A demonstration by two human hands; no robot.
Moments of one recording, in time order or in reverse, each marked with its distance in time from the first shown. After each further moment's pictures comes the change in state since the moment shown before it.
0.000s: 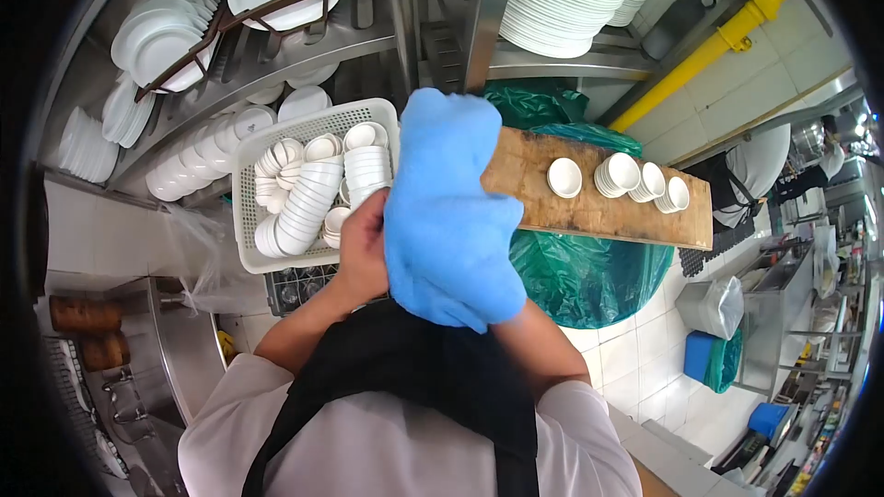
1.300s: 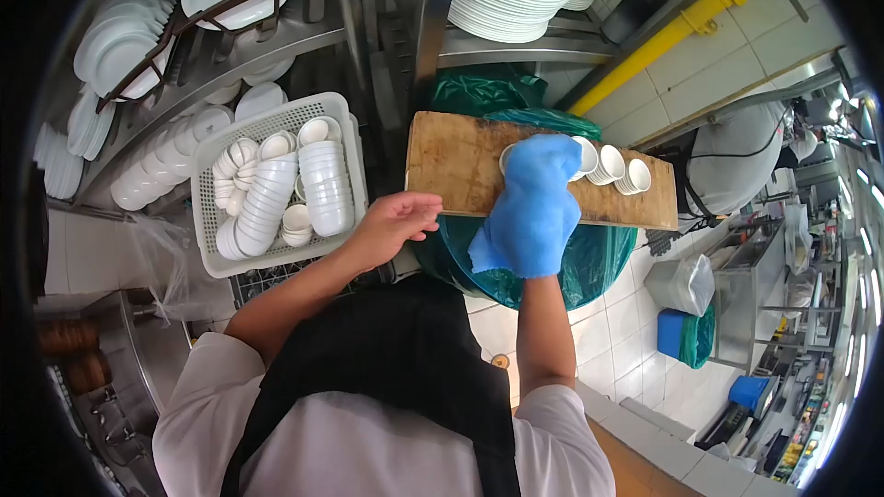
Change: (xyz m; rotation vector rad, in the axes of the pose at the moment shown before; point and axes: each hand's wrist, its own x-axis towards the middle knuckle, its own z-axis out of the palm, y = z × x) left_hand 0.020 -0.049 0.047 -0.258 -0.383 -0.643; right_hand -0.050 0.114 -0.006 0.047 0.201 0.698
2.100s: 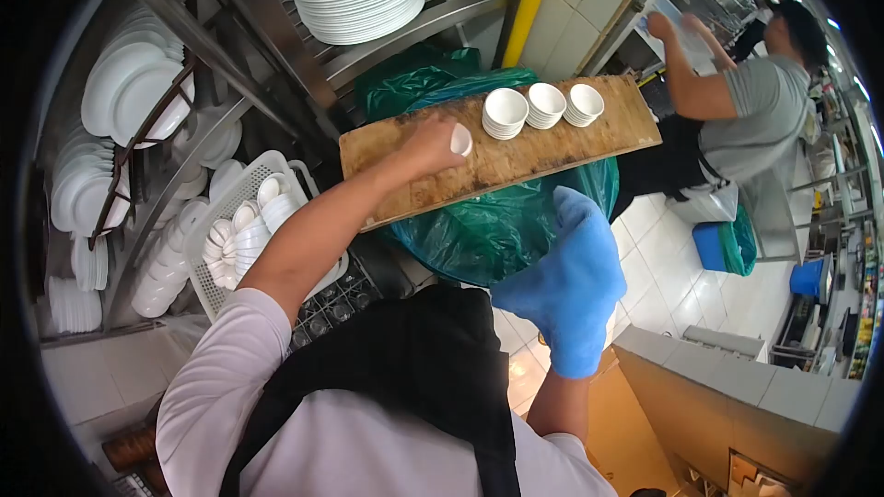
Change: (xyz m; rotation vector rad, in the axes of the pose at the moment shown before) left_hand 0.207 0.004 0.097 1.468 -0.159 0.391; right_hand -0.076 0.021 -0.156 0.441 0.175 0.527
